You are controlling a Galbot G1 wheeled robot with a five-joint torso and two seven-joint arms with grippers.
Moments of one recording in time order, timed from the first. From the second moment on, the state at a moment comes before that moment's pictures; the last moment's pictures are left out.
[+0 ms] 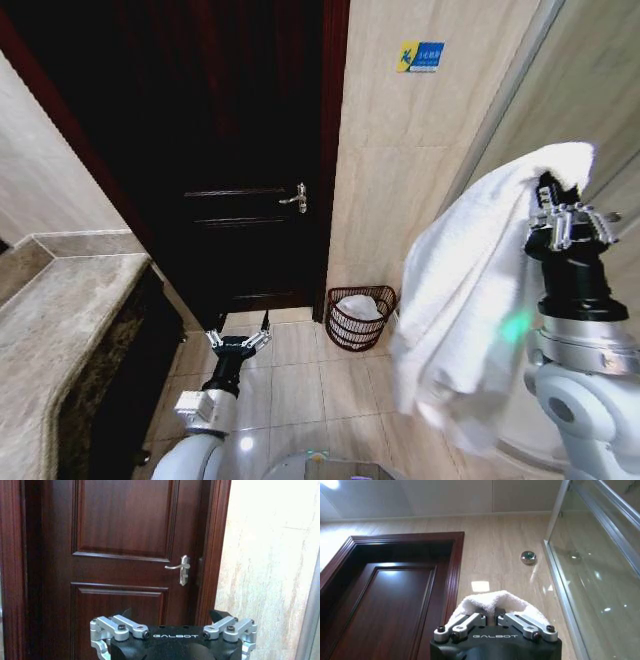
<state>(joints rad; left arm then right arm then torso) 1.85 -1.61 -0.54 -2.38 -0.06 0.01 0.06 -1.40 1.06 0.90 2.50 0.68 0.20 0.04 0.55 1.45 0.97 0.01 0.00</state>
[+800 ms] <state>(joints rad) 1.85 -1.61 -0.54 -2.38 -0.06 0.01 0.06 -1.35 1.06 0.83 2.48 0.68 0.22 0.04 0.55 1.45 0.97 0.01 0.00</state>
